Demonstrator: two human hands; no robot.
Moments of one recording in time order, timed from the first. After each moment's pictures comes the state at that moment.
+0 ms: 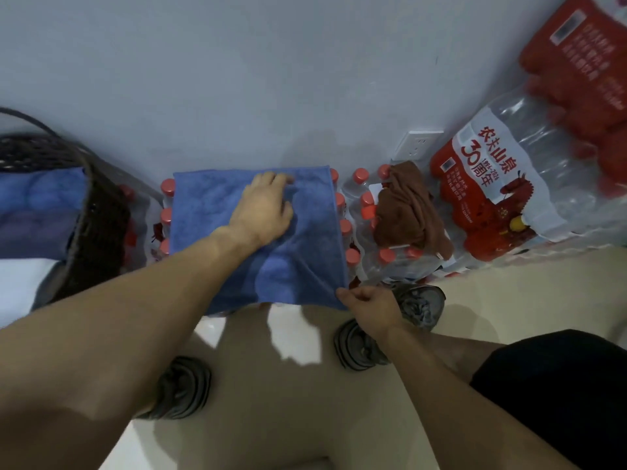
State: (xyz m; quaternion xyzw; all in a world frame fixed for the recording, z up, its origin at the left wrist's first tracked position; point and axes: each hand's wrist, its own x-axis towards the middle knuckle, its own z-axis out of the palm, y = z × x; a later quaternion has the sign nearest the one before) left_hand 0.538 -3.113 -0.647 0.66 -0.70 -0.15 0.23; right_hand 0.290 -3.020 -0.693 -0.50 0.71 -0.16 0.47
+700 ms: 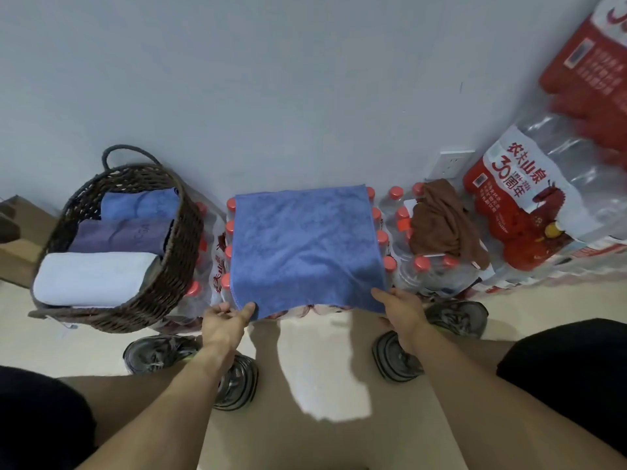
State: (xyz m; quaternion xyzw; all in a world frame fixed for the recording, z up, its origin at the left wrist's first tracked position) left_hand 0.596 -2.912 -0.696 0.81 -0.08 -0.41 0.41; right_hand 0.313 -3.013 -0.690 -0.33 0.68 -0.26 0.60
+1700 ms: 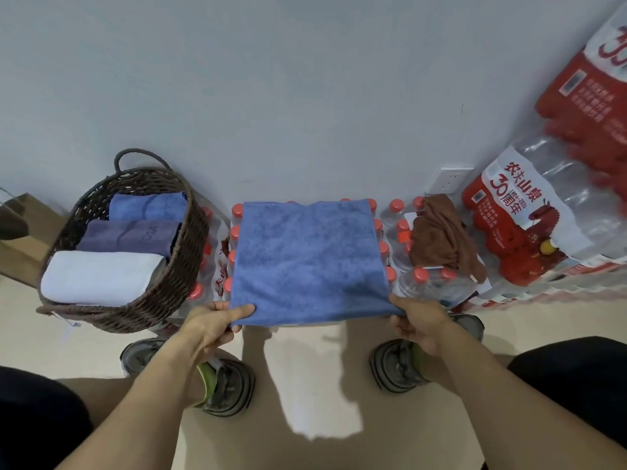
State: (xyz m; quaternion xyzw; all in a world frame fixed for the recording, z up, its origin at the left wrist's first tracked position) left_hand 0.627 -2.912 -0.652 0.70 -0.10 -0.59 0.39; right_hand 0.284 -3.026 -0.656 -0.29 0.67 -0.21 0.65
